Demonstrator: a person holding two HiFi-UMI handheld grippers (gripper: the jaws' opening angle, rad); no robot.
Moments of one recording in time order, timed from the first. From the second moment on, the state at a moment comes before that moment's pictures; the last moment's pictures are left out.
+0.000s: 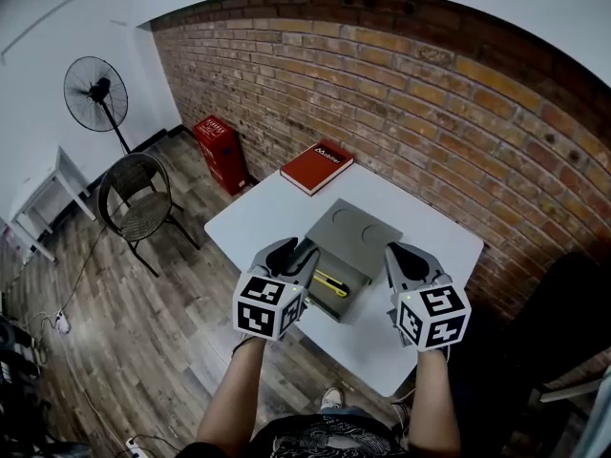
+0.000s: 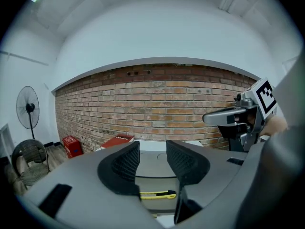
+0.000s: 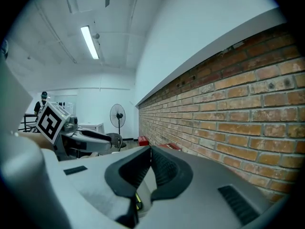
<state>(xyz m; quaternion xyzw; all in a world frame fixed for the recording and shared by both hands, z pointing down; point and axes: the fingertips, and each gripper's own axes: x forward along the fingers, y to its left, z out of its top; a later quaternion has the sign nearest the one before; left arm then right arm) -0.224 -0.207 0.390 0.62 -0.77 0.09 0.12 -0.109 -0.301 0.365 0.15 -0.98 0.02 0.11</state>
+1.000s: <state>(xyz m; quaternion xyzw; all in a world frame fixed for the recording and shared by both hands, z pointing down) -0.256 -0.302 0.410 0.75 -0.63 0.14 0.10 -0.121 -0.347 0.384 0.32 -0.94 0.06 0.11</state>
